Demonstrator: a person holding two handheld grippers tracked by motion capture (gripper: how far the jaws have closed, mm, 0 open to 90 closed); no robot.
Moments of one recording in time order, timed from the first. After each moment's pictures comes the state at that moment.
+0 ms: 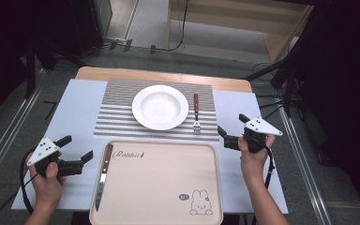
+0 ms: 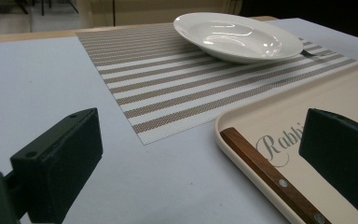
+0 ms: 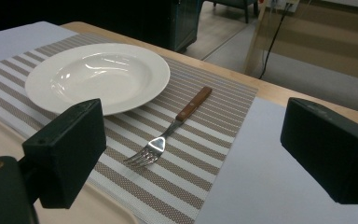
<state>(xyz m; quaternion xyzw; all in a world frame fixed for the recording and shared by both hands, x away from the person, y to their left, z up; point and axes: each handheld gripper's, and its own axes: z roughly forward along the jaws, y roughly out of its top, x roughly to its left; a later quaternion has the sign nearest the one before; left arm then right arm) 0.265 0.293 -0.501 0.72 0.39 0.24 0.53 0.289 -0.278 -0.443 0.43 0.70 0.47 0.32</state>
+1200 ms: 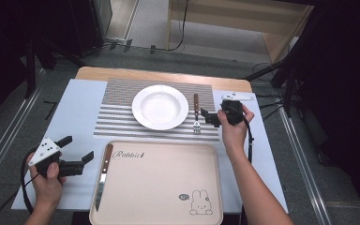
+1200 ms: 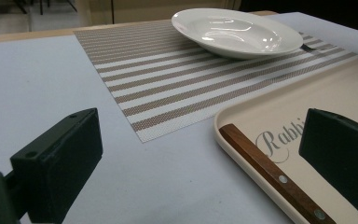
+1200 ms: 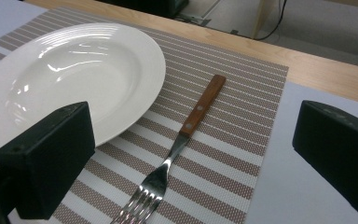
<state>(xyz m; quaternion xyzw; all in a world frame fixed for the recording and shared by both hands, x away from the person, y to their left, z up) 0.265 0.292 -0.502 0.72 0.39 0.24 0.52 0.384 -0.239 -0.444 0.49 0.73 0.41 0.24</state>
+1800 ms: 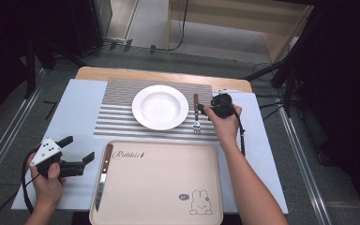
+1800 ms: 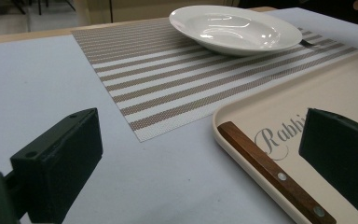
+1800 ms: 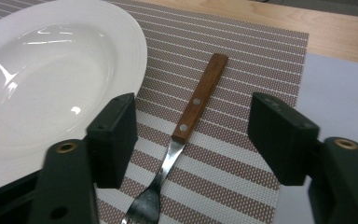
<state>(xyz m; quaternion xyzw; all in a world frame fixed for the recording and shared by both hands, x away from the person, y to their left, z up) 0.264 0.290 -0.502 0.73 0.38 0.24 0.51 0.427 -0.227 -0.468 0.54 0.73 0.38 0.19</state>
